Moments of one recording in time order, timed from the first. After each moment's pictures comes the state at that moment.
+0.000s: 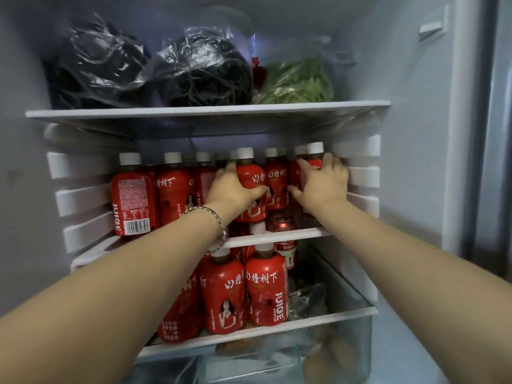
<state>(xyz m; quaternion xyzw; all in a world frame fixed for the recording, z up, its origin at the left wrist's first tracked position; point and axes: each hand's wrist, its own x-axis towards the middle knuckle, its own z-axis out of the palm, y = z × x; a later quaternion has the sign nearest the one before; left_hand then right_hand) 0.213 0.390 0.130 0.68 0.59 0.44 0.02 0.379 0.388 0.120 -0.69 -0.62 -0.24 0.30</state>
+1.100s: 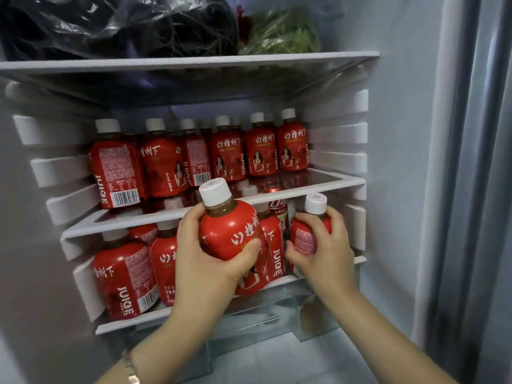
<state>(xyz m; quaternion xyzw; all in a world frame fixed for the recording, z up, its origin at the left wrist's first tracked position) 0.183 0.250 0.018 0.62 0.40 0.64 0.21 0.351 0.296 -0.033 -0.54 -0.60 -0.09 0.59</state>
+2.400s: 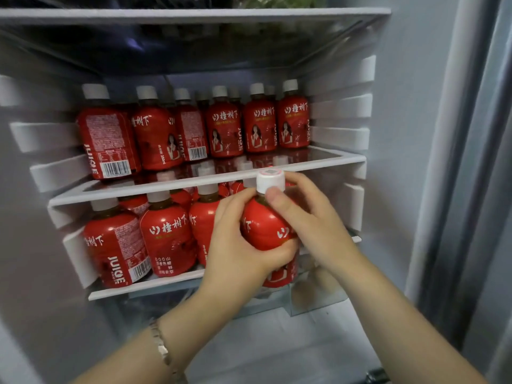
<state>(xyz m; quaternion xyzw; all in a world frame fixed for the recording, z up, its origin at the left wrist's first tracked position) 0.218 0.247 0.002 0.71 0.37 0.57 0.18 0.336 0.248 0.022 -0.34 -0.63 0.34 0.61</state>
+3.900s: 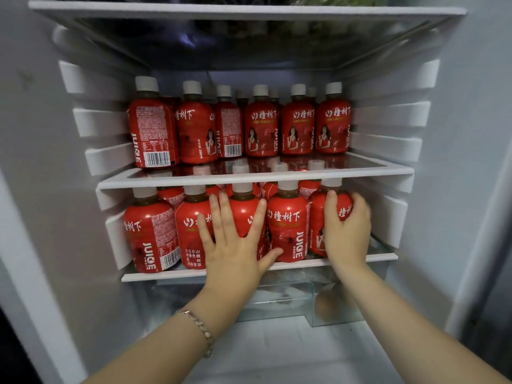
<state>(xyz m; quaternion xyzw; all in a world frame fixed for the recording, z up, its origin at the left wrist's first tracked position) 0.176 0.314 -0.059 0.67 0.59 0.33 -0.32 0.342 0.336 -0.030 -0.55 -0.46 0.11 0.69</state>
